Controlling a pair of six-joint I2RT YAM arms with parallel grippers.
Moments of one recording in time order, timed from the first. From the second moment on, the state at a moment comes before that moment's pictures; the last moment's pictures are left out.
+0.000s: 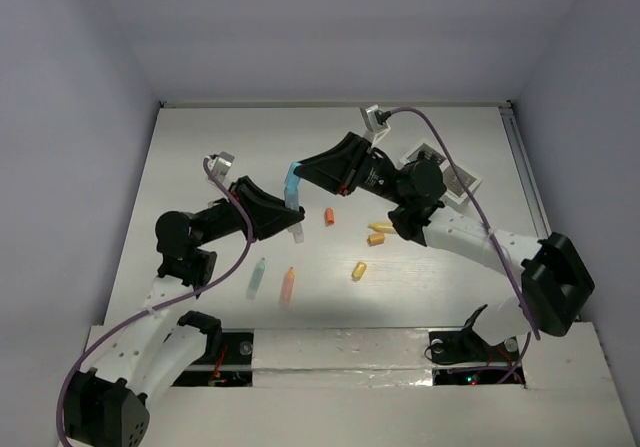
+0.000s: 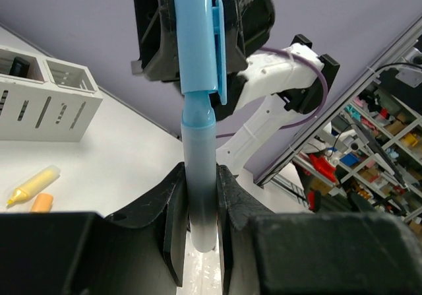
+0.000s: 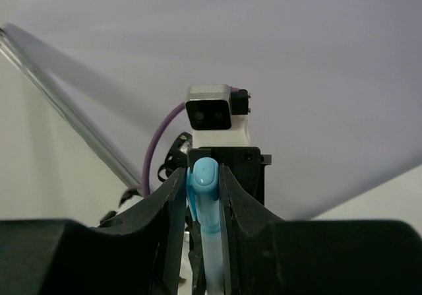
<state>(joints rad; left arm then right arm) -0.31 0.79 0.51 0.78 0.94 -1.08 0.79 1.48 0.99 1.14 -0.51 1.13</state>
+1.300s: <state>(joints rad) -0.31 0.75 0.48 0.59 1.11 -1.04 0.79 1.37 1.04 0.56 -0.75 0.75</state>
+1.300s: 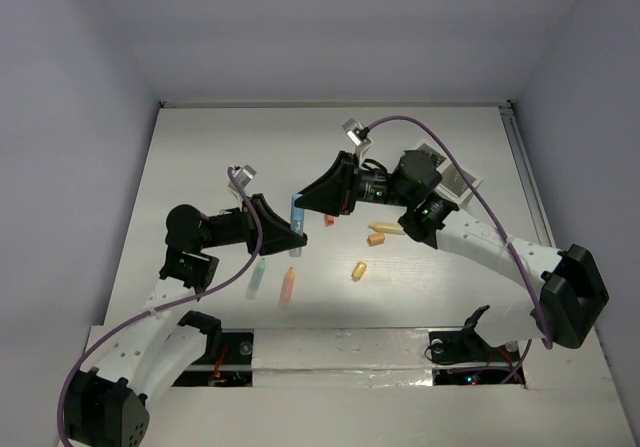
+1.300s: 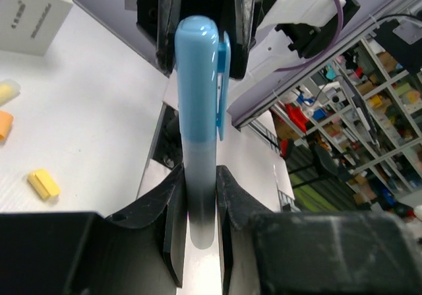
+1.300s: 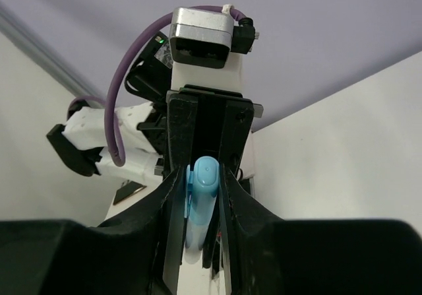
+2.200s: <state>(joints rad) -0.25 0.64 0.53 0.26 0.94 -0.82 0.82 1.27 0.72 0.81 -0.33 0.88</state>
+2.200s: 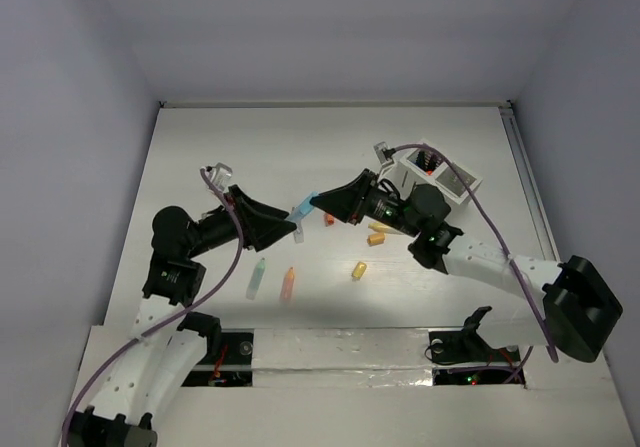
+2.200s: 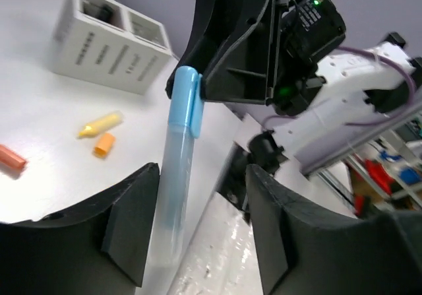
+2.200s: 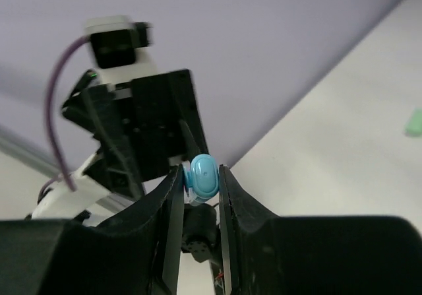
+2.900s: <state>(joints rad) -0.41 0.49 0.65 -0.21 0.48 -0.38 0.34 1.00 0.81 0.17 0.29 0.56</state>
